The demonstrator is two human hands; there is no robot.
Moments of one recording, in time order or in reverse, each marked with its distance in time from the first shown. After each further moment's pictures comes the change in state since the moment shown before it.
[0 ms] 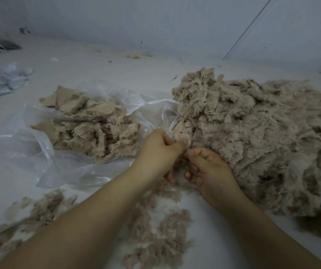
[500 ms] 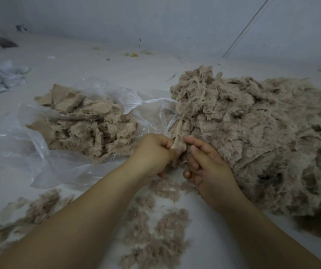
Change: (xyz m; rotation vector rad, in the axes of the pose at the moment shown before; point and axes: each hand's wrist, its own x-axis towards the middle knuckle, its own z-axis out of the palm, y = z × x) left_hand 0.008 -0.007 -0.006 0.058 -0.123 -0.099; right_hand -0.001 -0.003 -0.002 0.101 -0.029 -0.019
